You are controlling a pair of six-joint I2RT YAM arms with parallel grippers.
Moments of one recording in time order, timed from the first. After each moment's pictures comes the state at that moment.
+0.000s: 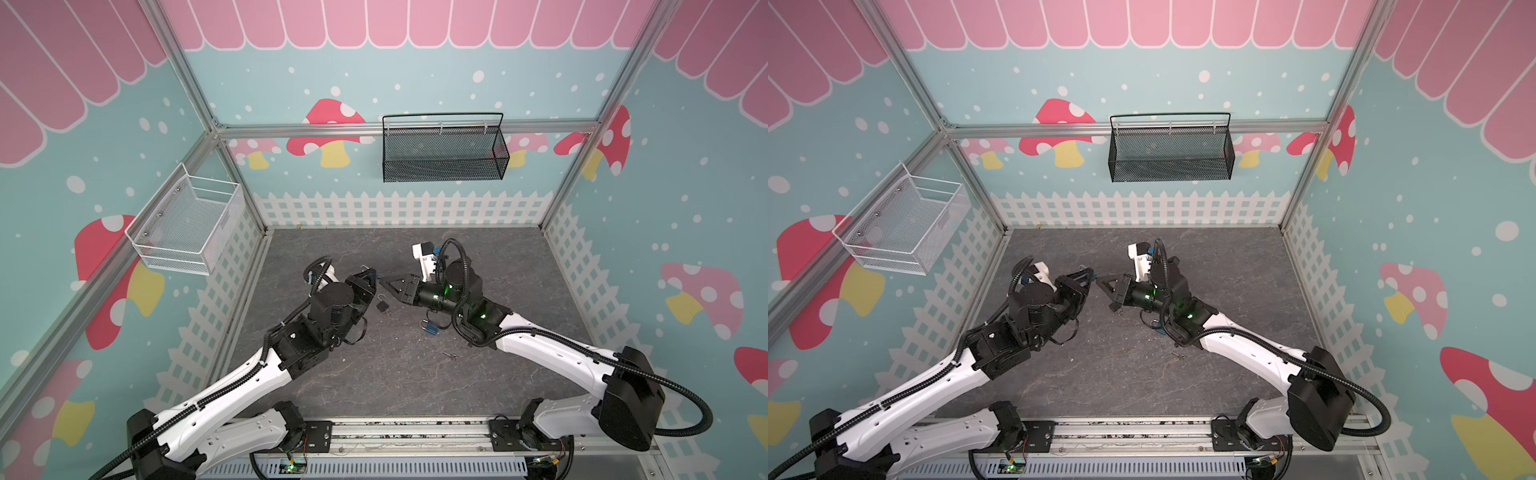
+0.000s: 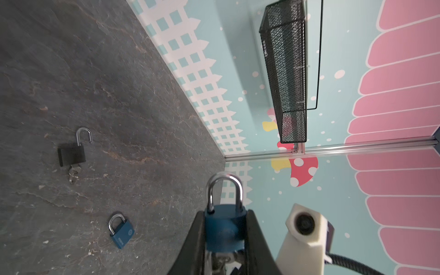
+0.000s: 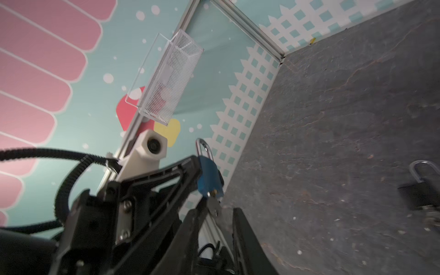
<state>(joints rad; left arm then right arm) -0.78 0.98 0.94 -0.23 -0.43 -1.33 0.82 1.34 1.00 0.21 -0.27 0.90</state>
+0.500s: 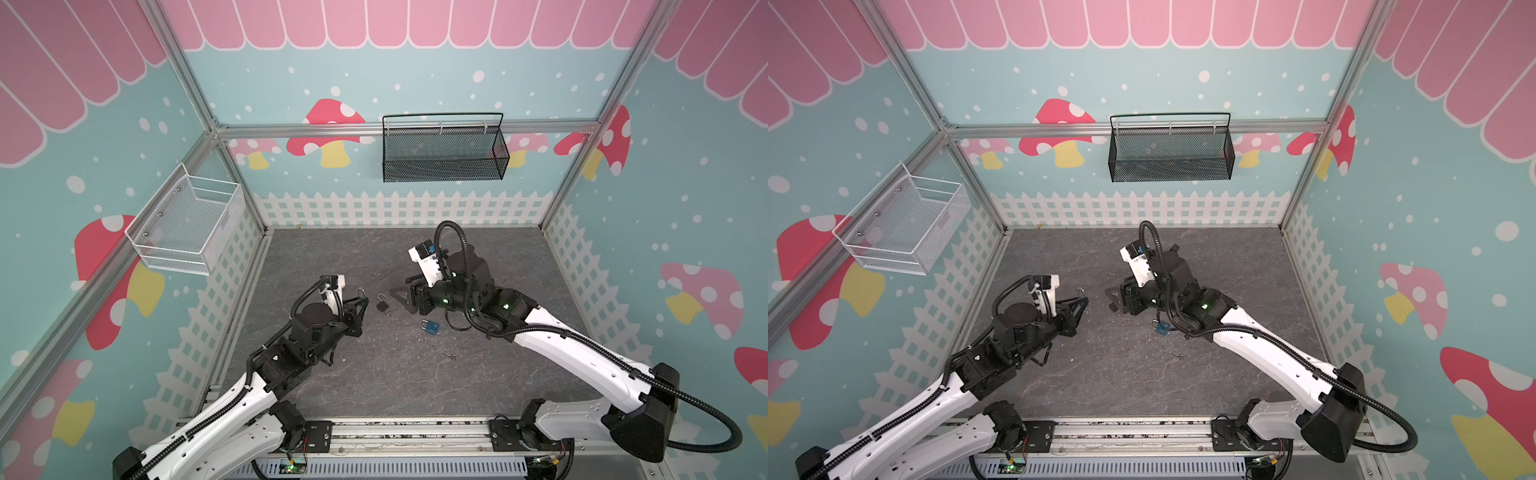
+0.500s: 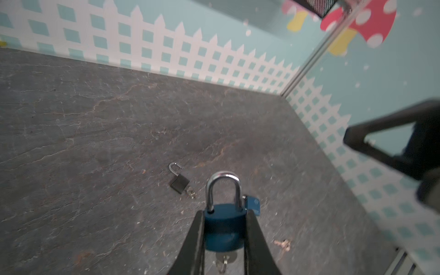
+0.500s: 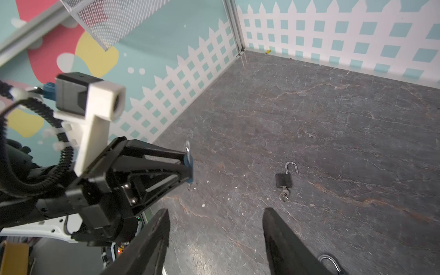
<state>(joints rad) -0.69 0.78 0.61 -0.17 -0.14 -0.43 0.84 1.32 1.26 -0.38 -0.21 0.29</state>
